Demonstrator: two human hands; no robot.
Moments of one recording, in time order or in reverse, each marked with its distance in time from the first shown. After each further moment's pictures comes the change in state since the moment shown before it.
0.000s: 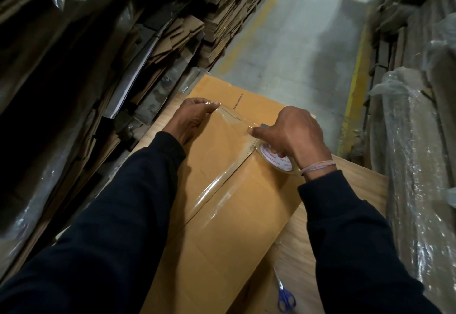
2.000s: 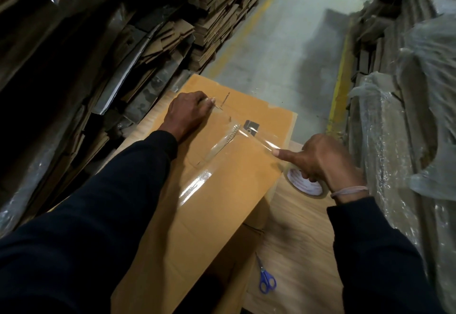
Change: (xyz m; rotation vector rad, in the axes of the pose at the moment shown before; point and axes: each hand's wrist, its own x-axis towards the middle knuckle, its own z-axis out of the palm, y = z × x) left_hand -0.023 -0.017 0.012 0.985 0.259 0.752; right_hand -0.048 0.108 -0.016 -0.173 -0.154 0.132
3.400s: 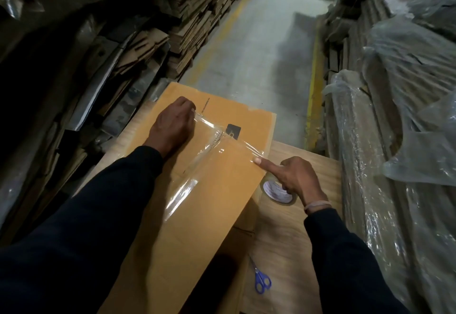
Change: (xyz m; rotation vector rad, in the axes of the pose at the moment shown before) left_hand -0.011 0.014 0.003 0.020 -0.067 0.182; right_hand 0.008 0.035 0.073 0.364 0.147 -0.002
